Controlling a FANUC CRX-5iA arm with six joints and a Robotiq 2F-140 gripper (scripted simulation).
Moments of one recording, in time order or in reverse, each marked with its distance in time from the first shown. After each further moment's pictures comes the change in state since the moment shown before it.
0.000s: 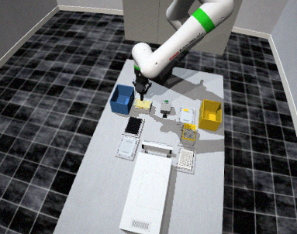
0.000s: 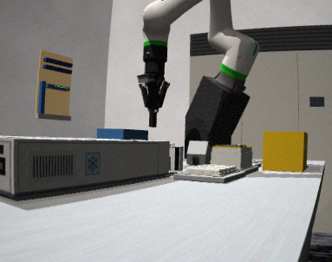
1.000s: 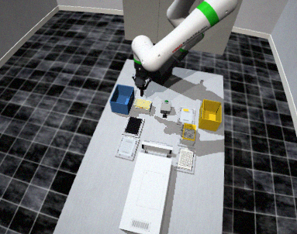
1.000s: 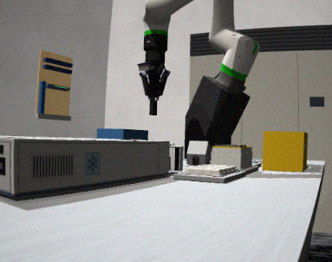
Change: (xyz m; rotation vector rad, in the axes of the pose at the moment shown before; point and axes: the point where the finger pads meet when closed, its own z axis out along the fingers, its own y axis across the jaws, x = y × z) arm 0.000 0.000 -0.044 0.000 0.000 0.000
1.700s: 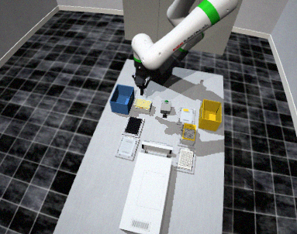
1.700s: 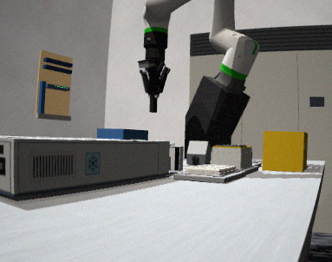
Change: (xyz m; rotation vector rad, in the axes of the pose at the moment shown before) arm 0.000 0.000 -0.010 0.000 0.000 0.000
